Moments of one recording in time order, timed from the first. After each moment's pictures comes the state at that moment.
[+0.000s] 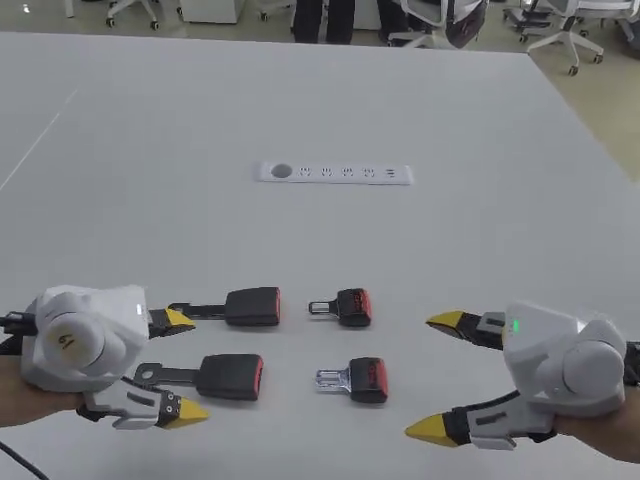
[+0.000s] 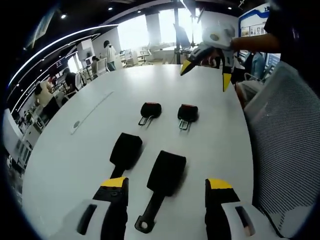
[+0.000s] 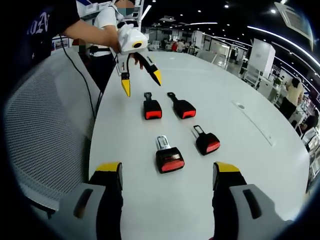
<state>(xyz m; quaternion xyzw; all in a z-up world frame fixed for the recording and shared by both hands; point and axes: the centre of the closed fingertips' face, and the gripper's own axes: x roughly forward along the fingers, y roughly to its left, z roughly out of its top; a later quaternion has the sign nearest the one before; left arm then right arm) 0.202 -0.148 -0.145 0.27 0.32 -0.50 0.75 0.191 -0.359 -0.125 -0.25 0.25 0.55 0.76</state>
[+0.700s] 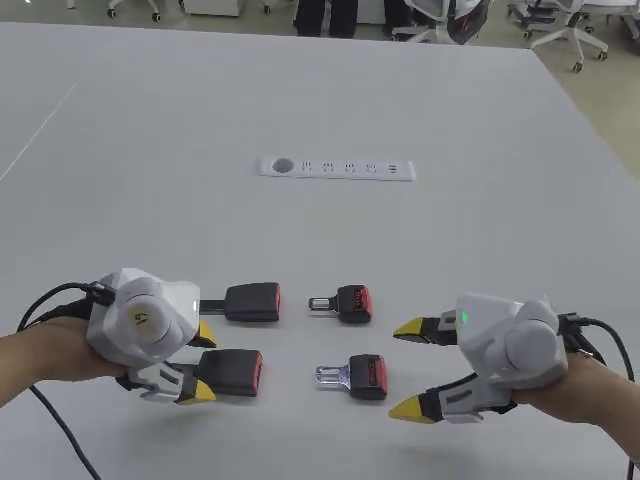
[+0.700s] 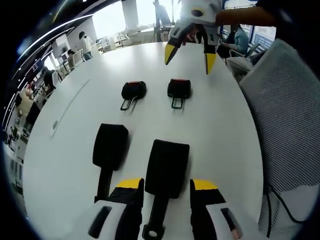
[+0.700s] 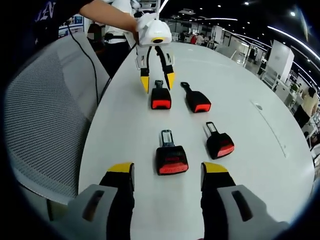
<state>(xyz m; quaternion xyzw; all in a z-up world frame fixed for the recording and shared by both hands) 0.215 -0.151 -0.189 0.34 0.38 -0.54 0.67 0.203 -0.341 -0.159 -0.29 0.27 0.60 0.70</state>
